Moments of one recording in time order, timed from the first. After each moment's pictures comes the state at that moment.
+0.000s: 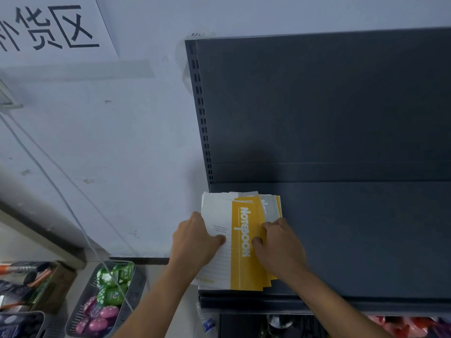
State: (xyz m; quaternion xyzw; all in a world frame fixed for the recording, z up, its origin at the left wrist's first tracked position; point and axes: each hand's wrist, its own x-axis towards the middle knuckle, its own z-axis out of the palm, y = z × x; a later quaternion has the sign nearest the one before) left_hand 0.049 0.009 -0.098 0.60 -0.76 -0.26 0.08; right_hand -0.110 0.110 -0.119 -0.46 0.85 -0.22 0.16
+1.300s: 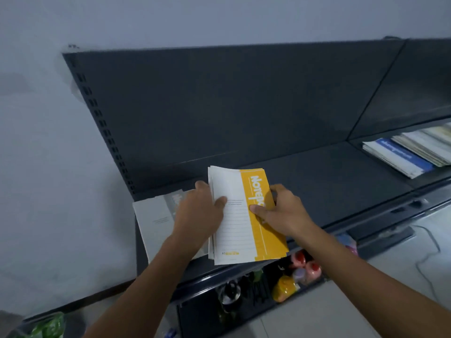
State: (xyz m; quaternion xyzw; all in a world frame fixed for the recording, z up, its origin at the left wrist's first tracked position) left_hand -0.076 0.078 -0.042 0.39 -0.86 -0.29 0.13; right_hand -0.201 0.228 -0.032 -0.24 0.89 -0.34 0.20
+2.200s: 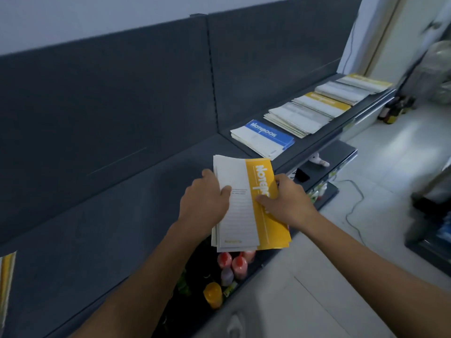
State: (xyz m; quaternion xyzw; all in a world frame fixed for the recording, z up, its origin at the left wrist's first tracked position) left_hand -0.425 0.390 -0.038 0.24 -0.95 -0.21 0.06; right_hand -0.498 0.565 -0.048 -0.11 0.93 -0.33 0.14
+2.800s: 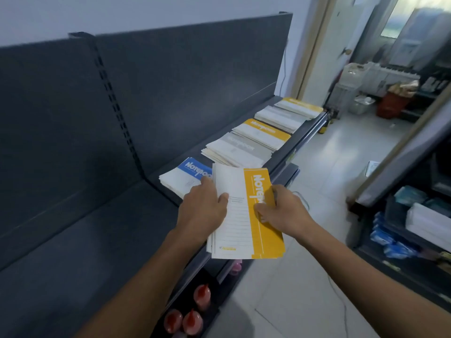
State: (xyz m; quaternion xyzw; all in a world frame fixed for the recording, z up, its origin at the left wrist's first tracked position) left_hand -0.662 0.455 -0.049 0.13 -0.95 -0.28 0.04; right_hand -0.694 0.647 -0.048 0.00 0.94 -0.34 0.11
